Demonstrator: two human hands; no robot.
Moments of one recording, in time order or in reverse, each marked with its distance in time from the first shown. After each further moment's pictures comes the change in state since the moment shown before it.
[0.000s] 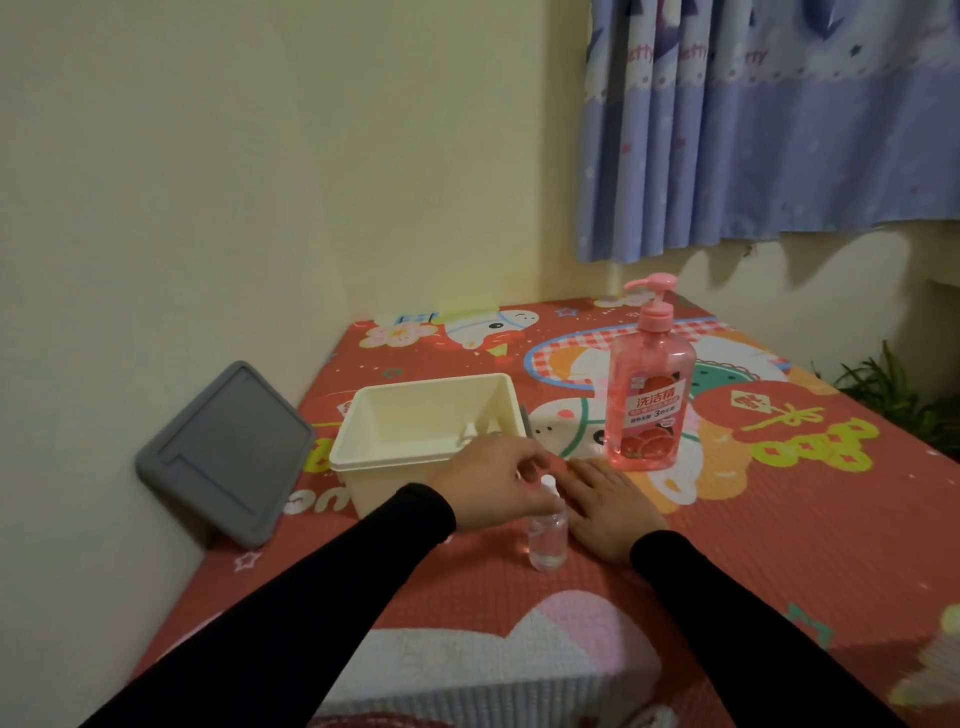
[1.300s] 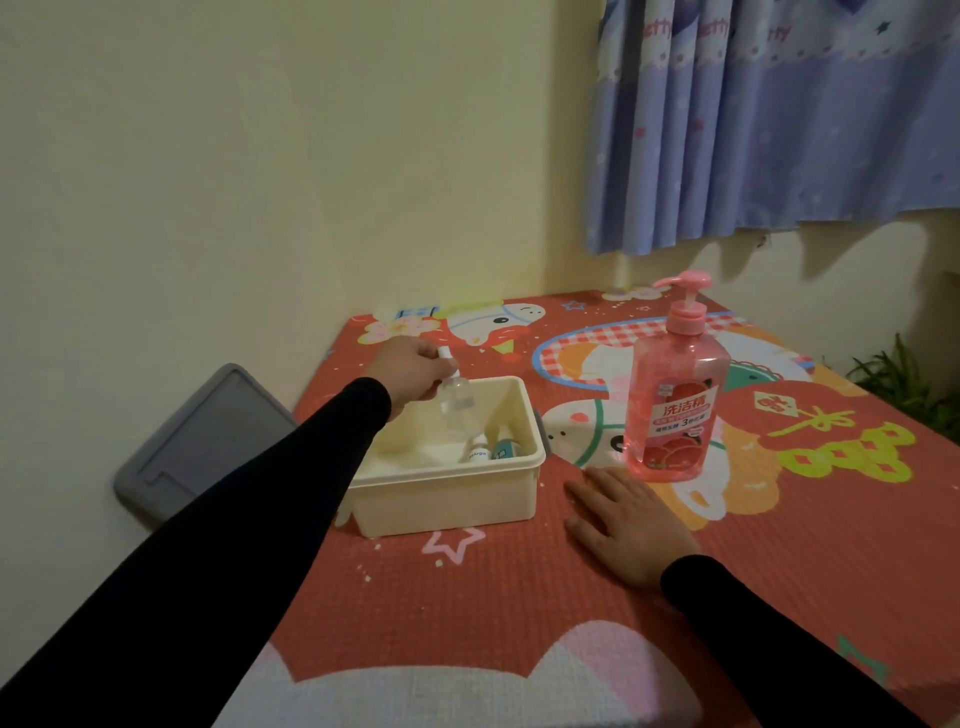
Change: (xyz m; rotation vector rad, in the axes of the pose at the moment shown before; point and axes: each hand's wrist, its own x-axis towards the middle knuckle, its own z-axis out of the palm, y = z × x) left_hand 0.088 -0.104 -0.090 -0.511 0.363 -0.352; right_hand 0.003 -0.003 -0.003 -0.032 -0.037 0.030
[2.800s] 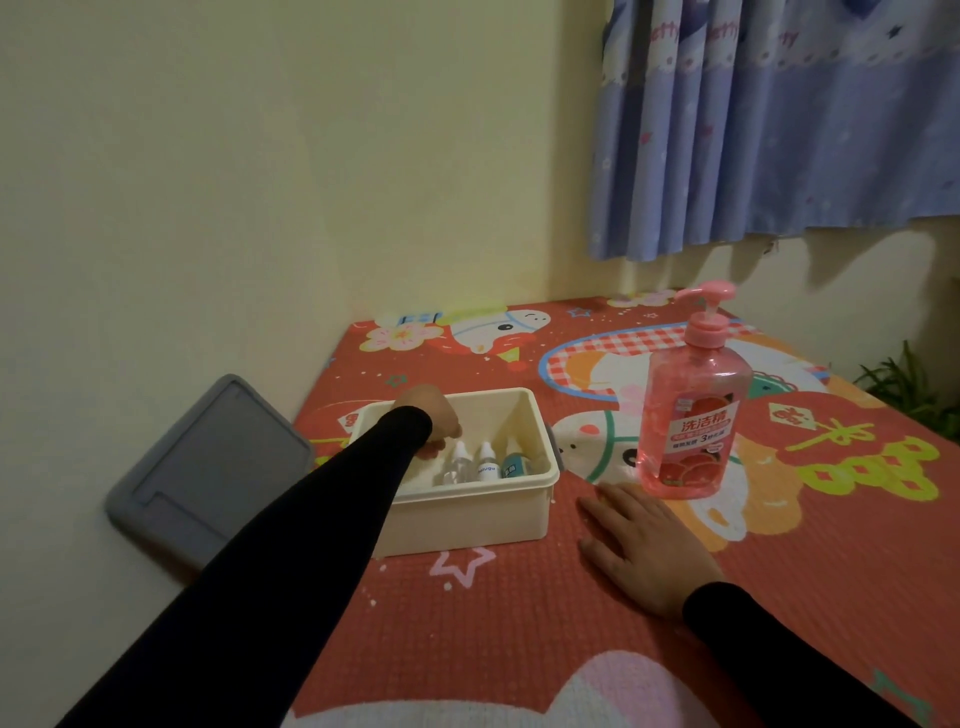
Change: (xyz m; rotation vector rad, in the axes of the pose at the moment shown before) left_hand 0.013 -0.018 0.023 0.503 -0.129 -0.294; right_hand -0.003 -0.003 -0.005 -0.006 -0.023 0.006
